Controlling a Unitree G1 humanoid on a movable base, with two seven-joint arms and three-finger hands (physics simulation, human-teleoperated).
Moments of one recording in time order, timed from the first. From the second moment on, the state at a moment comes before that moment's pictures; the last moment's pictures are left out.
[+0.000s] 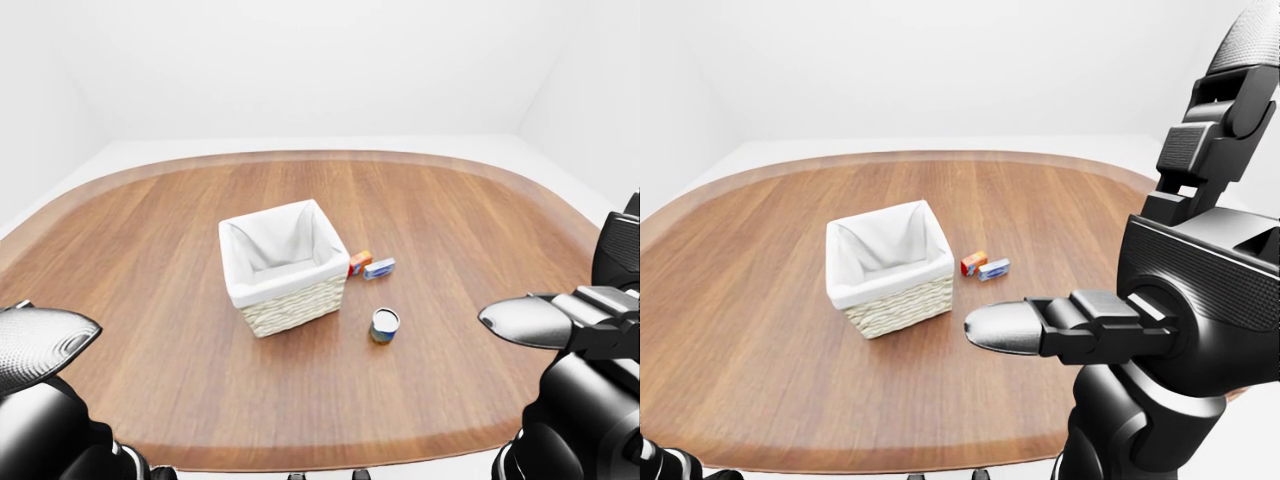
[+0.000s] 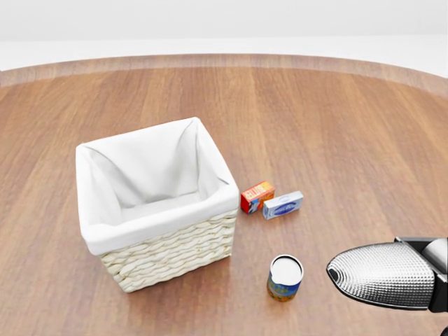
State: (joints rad) left arm -0.32 0.30 0.40 -1.05 -0.57 0.09 0.35; right arm -0.22 -0.05 -0.11 -1.03 0.17 0.09 -0.15
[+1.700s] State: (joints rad) left arm -0.31 0.31 0.42 -1.04 -0.61 0.09 0.37; right arm -0.45 -0.33 -0.12 -0.60 -0.75 0.09 0.70
